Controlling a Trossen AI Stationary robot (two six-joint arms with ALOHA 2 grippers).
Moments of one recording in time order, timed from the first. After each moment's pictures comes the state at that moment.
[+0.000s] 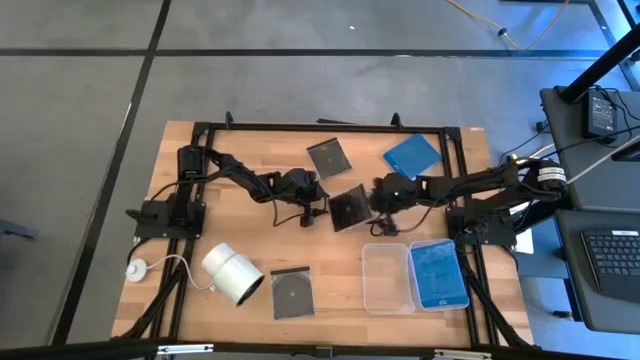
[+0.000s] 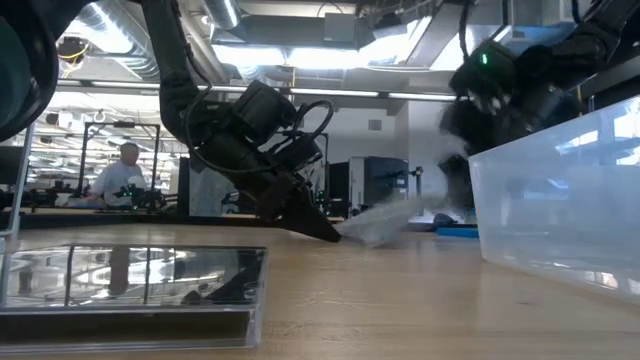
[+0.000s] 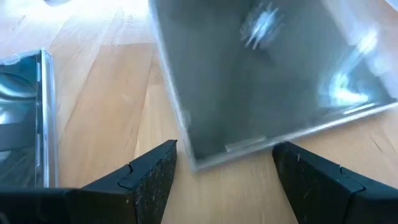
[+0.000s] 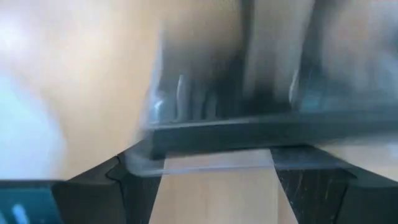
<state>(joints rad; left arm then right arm) 0.25 2.03 0.79 0.62 0.16 0.17 -0.15 1.36 0.47 0.09 -0.20 -0.23</state>
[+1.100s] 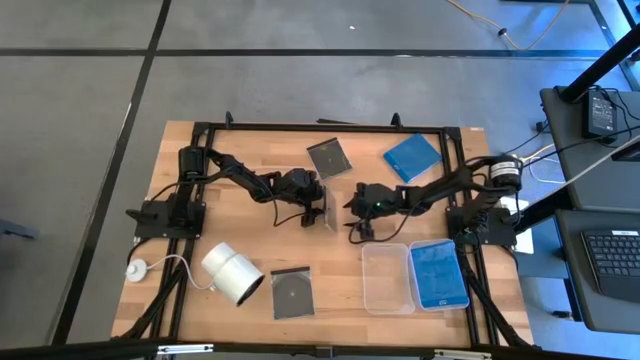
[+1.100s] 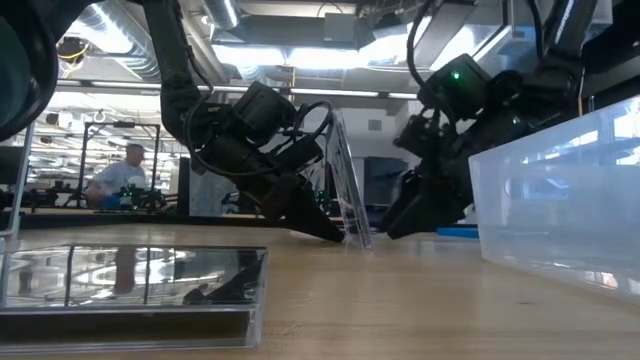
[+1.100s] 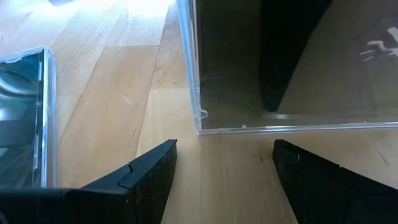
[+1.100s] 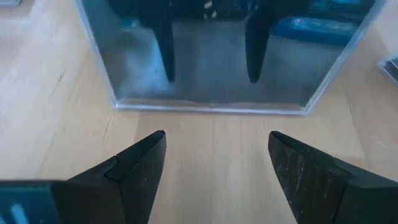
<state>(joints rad) 0.24 2.03 0.79 0.64 0.18 0.12 -0.09 1.73 0.54 0.51 -0.07 -0.13</state>
